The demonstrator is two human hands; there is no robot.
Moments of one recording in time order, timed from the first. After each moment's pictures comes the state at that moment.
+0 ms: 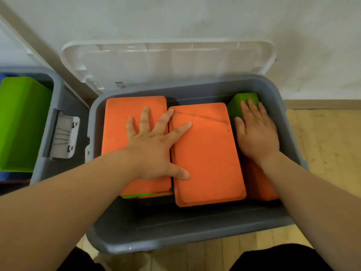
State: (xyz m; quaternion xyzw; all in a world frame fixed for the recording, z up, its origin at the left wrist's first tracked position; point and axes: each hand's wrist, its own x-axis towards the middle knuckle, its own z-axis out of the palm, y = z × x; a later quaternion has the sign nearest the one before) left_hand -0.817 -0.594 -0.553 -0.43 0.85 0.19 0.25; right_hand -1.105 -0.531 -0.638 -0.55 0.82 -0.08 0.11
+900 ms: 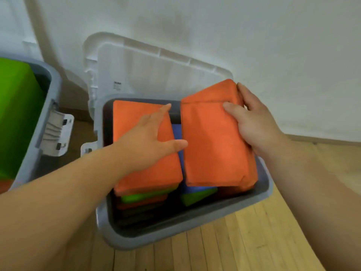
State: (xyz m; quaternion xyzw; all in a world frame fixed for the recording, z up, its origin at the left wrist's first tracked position) left_hand -0.727 -0.580 -0.542 -0.39 0.78 0.47 -0.13; right_hand -0.961 -0.499 -0.460 -0.42 0.80 -0.38 0.20
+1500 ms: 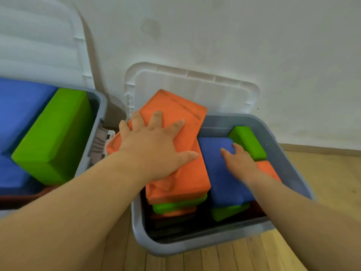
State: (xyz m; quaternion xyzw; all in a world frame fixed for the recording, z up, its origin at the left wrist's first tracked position) left_hand -0.686 -0.575 -0.503 -0.50 0.86 0.13 0.03; right_hand -0.951 -0.515 -0.592 -0.37 0.89 -0.16 0.21
